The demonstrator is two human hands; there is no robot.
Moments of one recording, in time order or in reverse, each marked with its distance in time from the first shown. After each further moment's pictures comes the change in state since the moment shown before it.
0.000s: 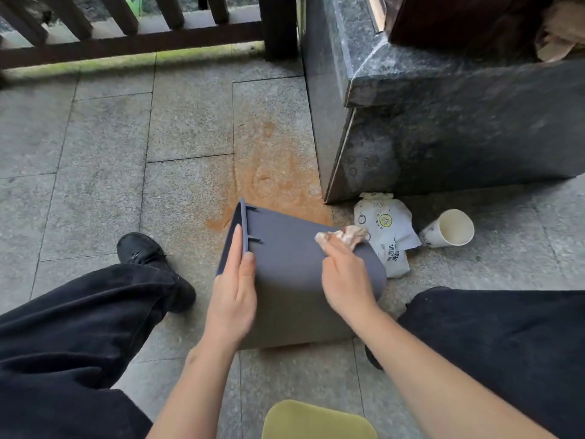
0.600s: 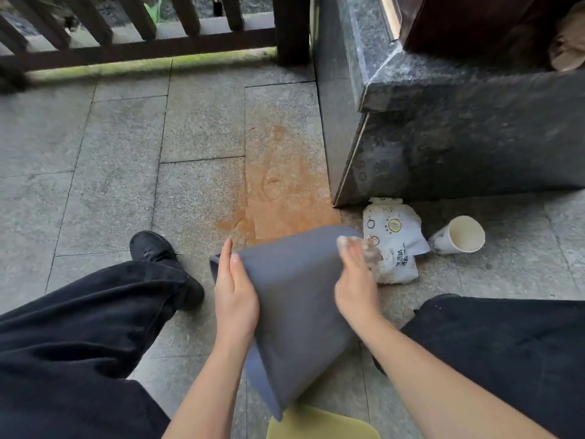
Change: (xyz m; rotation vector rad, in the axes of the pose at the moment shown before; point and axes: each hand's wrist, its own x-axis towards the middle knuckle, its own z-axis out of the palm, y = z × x) left_hand -0.001 -0.012 0.009 -0.172 0.264 -0.246; right_hand -0.006 0.027 0.021 -0.002 0.058 0.044
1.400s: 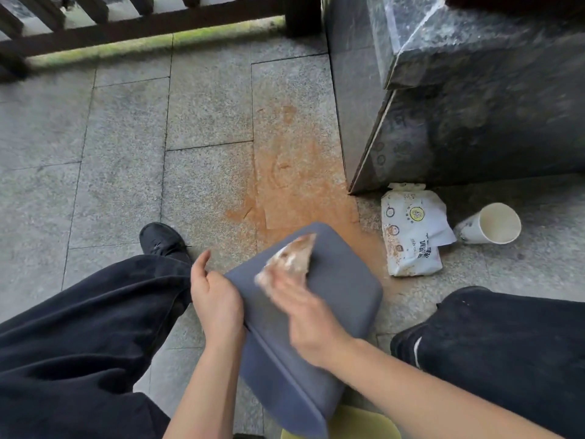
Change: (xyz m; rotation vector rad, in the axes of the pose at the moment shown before) left_hand 0.032 -0.021 -0.021 -0.059 0.338 -0.259; right_hand -0.041 -0.039 0.062 0.190 -0.390 -0.603
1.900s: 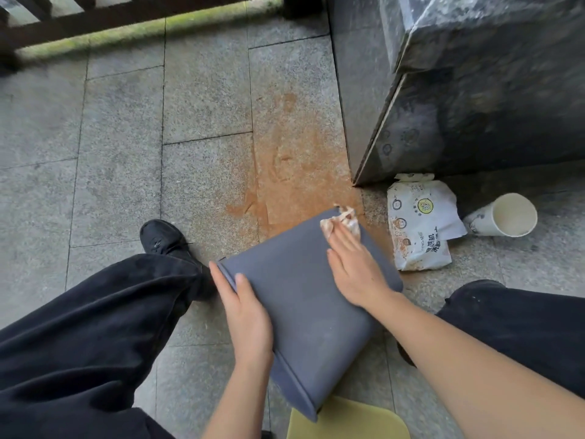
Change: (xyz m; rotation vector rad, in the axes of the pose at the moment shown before) left_hand -0.032 -0.026 0.014 0.043 -0.170 0.064; right_hand 0.028 0.104 -0.051 -0.249 0.036 0.348
